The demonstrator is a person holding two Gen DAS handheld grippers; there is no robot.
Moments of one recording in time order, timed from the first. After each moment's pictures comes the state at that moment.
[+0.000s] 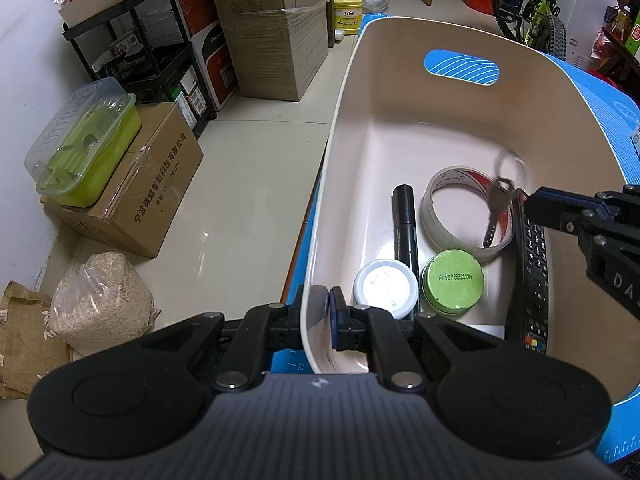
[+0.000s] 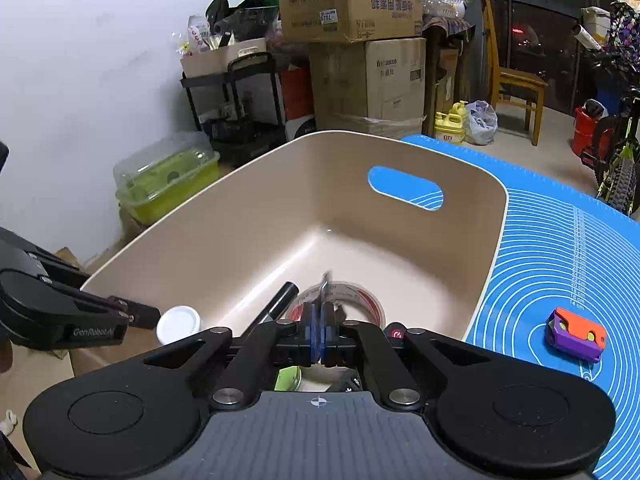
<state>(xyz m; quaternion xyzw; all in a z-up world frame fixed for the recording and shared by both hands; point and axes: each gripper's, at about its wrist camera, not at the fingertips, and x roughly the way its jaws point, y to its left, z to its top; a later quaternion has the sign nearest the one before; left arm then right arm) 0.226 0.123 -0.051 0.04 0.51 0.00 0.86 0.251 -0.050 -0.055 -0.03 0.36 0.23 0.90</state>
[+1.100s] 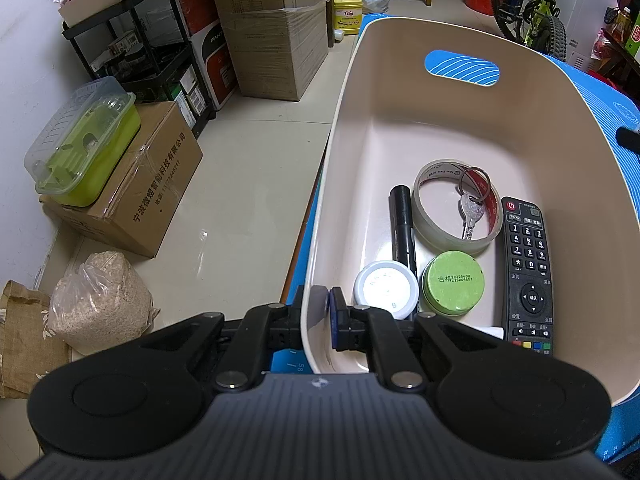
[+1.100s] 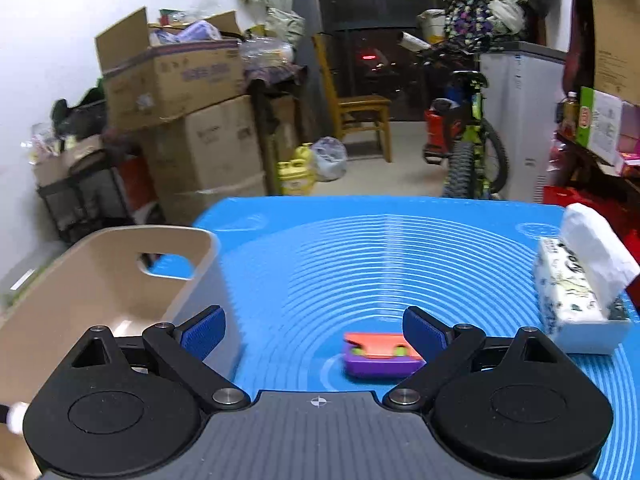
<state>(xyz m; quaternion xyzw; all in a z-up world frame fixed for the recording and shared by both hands) 0.226 0.123 -0.051 0.04 0.51 0.00 0.86 0.283 -0.198 -0.065 0.06 0.28 0.01 0.96</state>
